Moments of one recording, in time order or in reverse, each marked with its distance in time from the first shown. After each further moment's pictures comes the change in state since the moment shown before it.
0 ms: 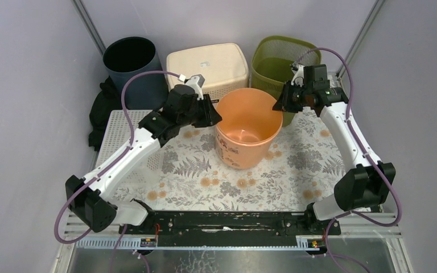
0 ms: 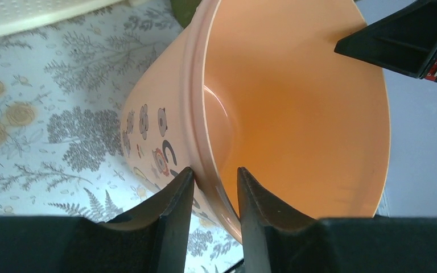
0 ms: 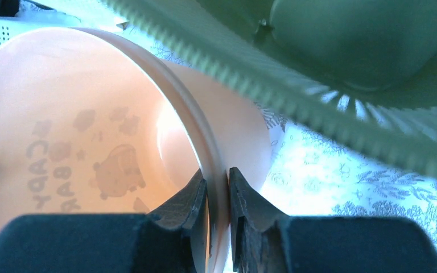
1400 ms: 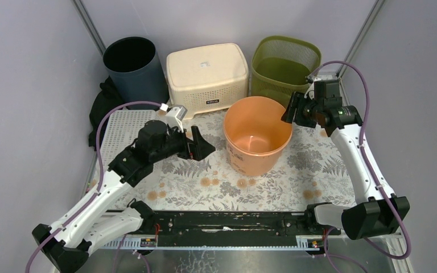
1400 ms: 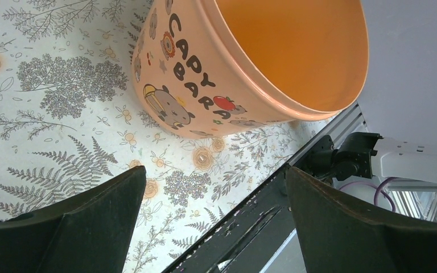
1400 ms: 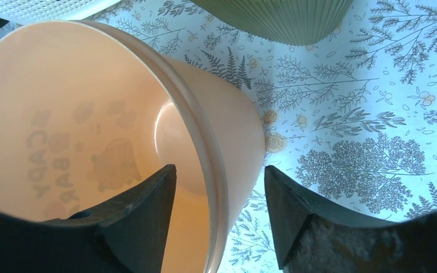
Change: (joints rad) left arm -0.047 -0.479 -0.398 0.032 0.119 0.036; right arm -0.015 -0.261 -0.182 -0.084 0.171 0.043
